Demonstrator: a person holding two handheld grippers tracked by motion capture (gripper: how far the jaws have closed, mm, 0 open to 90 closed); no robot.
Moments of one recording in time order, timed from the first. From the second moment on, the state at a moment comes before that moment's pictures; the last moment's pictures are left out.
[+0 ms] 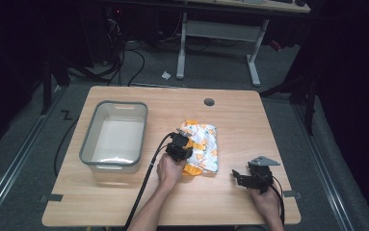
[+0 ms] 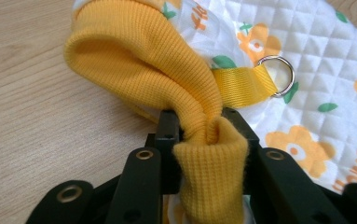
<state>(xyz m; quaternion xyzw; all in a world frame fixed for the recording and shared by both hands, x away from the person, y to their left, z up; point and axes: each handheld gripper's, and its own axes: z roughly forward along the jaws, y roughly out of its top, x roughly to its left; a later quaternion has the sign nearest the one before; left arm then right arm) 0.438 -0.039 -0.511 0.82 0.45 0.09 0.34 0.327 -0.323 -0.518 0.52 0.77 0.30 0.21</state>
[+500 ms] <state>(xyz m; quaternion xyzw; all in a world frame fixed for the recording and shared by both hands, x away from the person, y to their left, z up) 0.435 -0.028 -0.492 0.81 0.45 0.06 0.38 0.327 -0.323 -0.518 0.52 0.77 0.30 0.21</state>
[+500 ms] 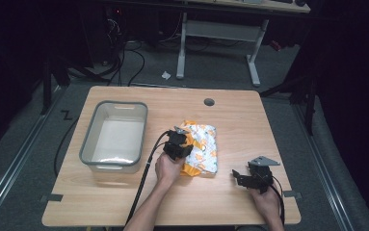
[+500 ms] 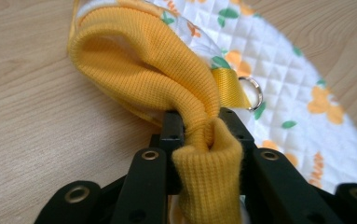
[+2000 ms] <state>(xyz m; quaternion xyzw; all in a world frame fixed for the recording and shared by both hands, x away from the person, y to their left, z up) 0.407 0.018 -0.419 0.78 0.41 0.05 0.47 0.327 -0.323 -0.518 0.52 0.77 0.30 0.21</state>
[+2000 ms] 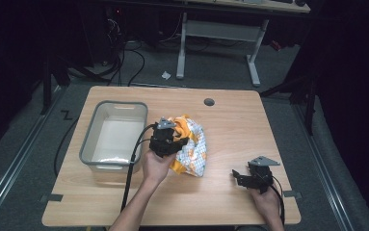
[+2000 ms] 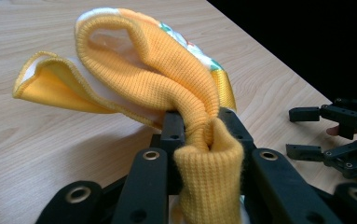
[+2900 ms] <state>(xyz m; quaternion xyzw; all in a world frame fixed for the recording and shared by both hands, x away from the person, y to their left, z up) 0.406 0.048 -0.398 0.78 0.40 0.05 0.48 0.327 -0.323 -0.518 0.52 0.77 0.30 0.21</state>
